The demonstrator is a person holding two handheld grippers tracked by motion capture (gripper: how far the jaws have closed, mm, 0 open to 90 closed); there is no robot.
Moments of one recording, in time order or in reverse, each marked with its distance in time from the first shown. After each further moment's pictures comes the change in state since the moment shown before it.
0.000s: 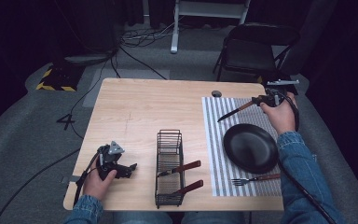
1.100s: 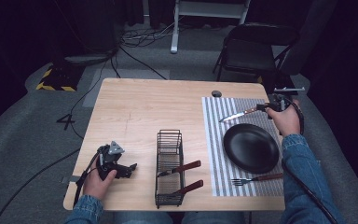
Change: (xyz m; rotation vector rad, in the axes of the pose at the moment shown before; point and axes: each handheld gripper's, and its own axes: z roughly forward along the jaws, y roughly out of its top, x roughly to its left) left arm 0.000 0.000 0.000 0.000 0.000 0.000; right arm -0.038 -0.031 0.020 0.062 0.007 0.114
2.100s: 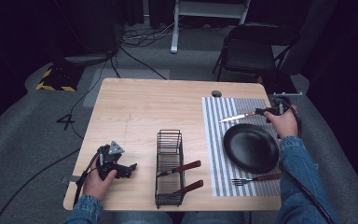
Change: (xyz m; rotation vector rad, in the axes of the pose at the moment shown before) left arm 0.000 0.000 0.000 0.000 0.000 0.000; right arm -0.011 -0.018 0.019 0.029 -0.020 0.057
